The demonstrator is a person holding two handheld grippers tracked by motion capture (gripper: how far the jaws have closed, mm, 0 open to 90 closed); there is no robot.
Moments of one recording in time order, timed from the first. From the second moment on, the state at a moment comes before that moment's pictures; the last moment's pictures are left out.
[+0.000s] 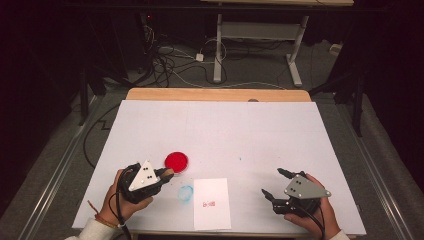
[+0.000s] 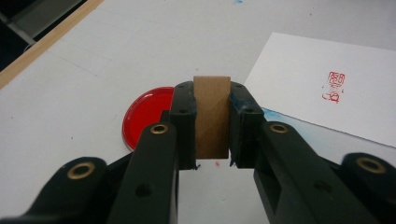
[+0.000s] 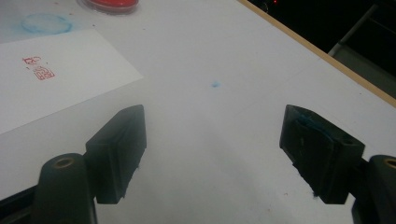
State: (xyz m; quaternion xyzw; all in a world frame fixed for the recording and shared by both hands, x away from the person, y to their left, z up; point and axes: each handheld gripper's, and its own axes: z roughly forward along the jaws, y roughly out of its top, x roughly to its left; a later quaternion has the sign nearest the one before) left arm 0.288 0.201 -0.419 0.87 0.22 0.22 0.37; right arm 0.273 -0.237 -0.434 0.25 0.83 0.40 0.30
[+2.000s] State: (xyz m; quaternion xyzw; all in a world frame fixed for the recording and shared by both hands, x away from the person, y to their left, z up) left arm 0.398 0.164 -0.425 0.94 0.26 0.09 0.21; right arm 0.270 -0.237 -0.441 0.25 0.84 0.38 0.28
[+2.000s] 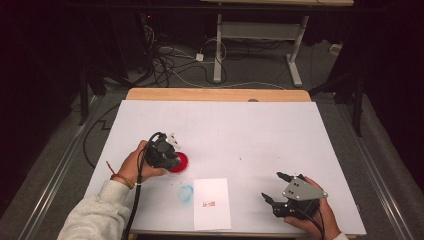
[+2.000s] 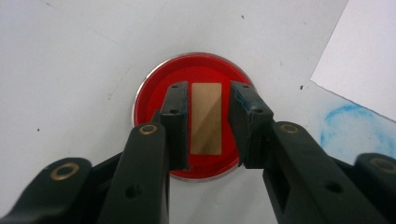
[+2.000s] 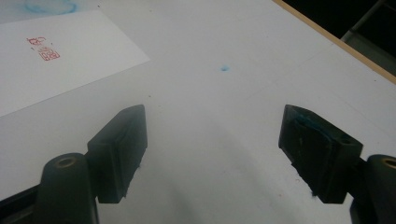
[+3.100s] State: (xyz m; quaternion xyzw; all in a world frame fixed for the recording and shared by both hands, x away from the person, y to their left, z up) left arm 0.309 0.194 -0.407 0.83 0.23 0.30 0.42; right arm 0.268 -0.243 -0.432 0.26 0.82 0.40 0.31
